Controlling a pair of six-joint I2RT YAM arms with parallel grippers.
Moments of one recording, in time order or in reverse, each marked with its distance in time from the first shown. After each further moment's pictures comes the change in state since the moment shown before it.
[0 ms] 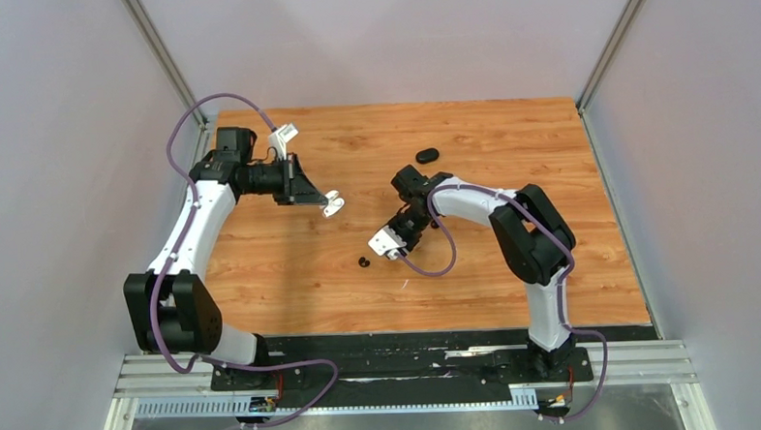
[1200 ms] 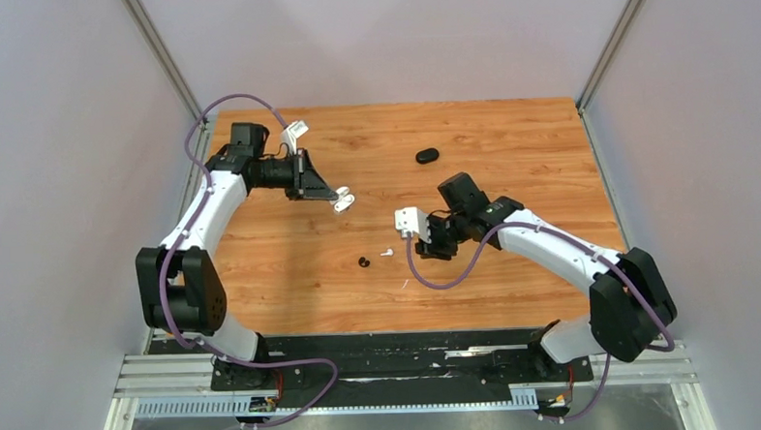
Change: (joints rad) left arm -0.048 0.126 0.015 0.124 0.071 -0.104; right arm -0.014 -0.605 -0.369 0.169 0.153 0.980
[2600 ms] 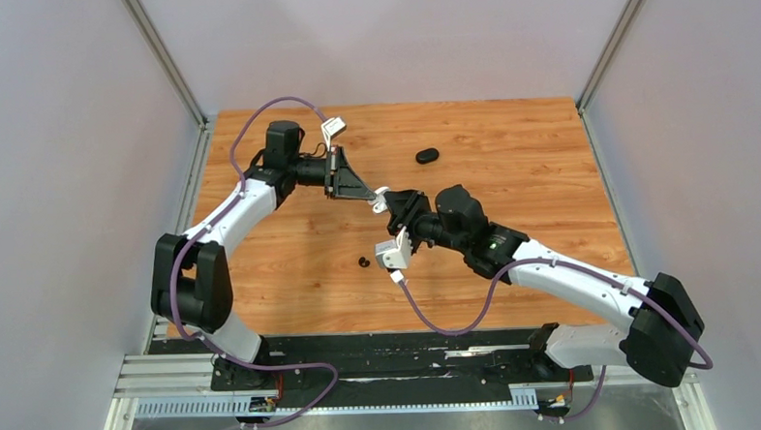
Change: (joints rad) left arm -0.187 0.022 -0.106 0.530 0.215 -0.428; right arm 0.229 -0.172 -0.163 0.628 0.339 -0.779
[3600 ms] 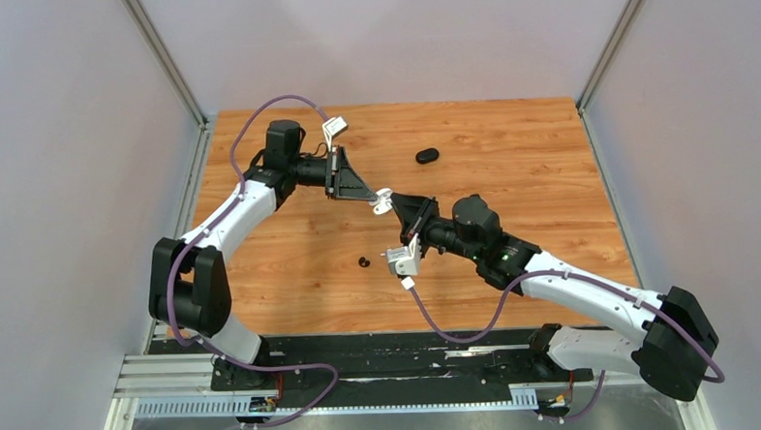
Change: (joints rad) left arm -0.005 -0.022 0.000 -0.002 0.005 -0.001; right arm -0.001 -0.095 -0.097 0.098 -0.025 0.039
